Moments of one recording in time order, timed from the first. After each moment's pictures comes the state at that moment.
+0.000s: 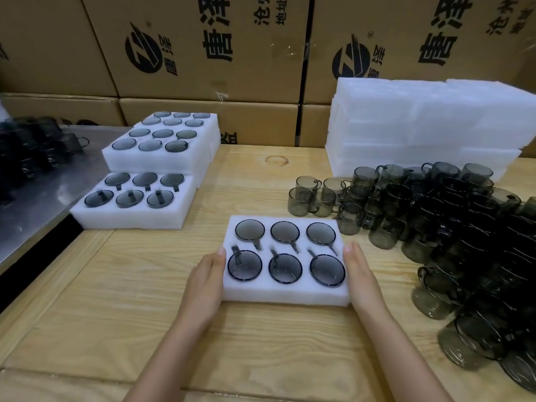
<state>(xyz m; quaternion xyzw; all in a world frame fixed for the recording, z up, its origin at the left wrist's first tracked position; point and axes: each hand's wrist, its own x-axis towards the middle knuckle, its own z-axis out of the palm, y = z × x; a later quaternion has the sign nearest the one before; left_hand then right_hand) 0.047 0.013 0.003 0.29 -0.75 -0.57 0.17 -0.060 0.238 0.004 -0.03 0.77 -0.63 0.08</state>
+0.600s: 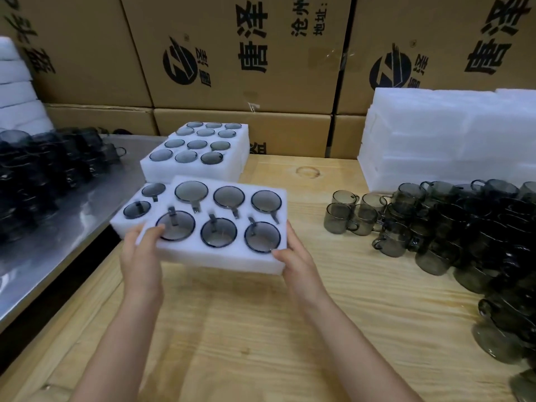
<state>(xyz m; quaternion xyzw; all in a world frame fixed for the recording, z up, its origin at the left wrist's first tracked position) 0.054 -0.119 0.051 0.33 -0.54 -0.62 0.46 -0.036 0.081 0.041 -0.24 0.54 -0.77 0.23</state>
